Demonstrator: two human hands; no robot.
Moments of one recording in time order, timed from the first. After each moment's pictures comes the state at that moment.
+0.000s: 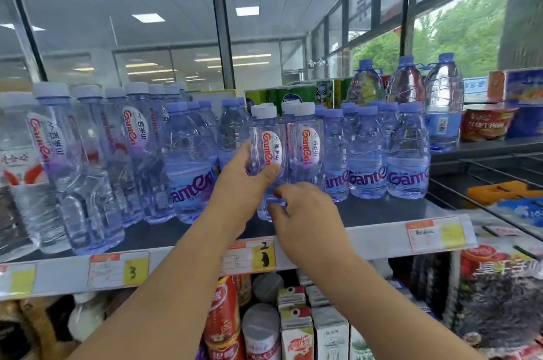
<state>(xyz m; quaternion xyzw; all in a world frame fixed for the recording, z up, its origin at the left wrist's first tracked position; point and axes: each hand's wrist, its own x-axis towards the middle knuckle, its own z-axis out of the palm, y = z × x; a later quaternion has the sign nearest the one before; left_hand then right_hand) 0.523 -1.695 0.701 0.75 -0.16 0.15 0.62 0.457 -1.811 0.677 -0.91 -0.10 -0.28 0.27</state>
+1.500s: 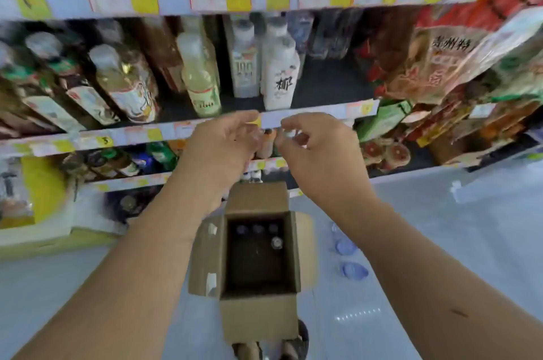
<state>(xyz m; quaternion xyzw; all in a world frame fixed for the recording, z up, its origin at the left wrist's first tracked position) 0.273 -1.604 0.290 0.75 0.10 -0.16 0.63 0.242 -1.744 0.293 -0.92 0.06 -0.05 0.37</state>
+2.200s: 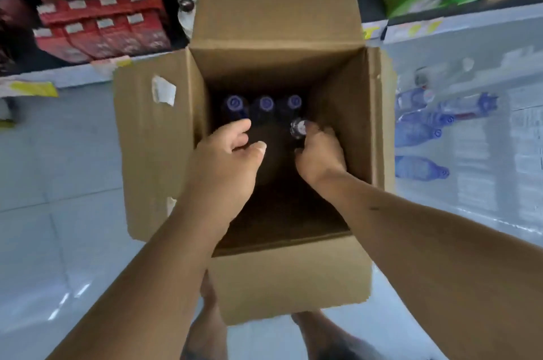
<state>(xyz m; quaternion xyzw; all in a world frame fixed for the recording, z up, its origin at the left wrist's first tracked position) 0.180 -1.552 -0.196 0.77 0.20 -0.34 0.50 0.169 -1.715 -0.293 -0.90 0.26 0.29 0.19</state>
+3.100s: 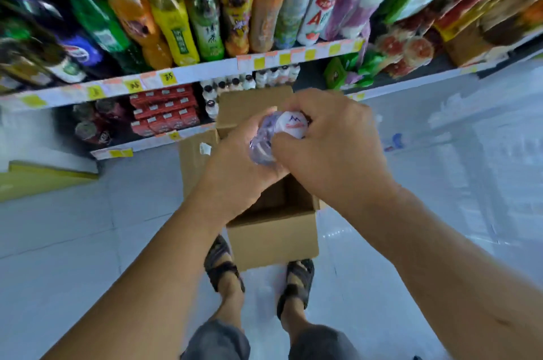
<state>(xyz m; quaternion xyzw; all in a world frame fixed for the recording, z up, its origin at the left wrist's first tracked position) 0.173 -1.550 0.084 0.72 -0.05 -0.29 0.63 0.152 -1.681 0.137 -0.94 0.11 -0.03 0.33</state>
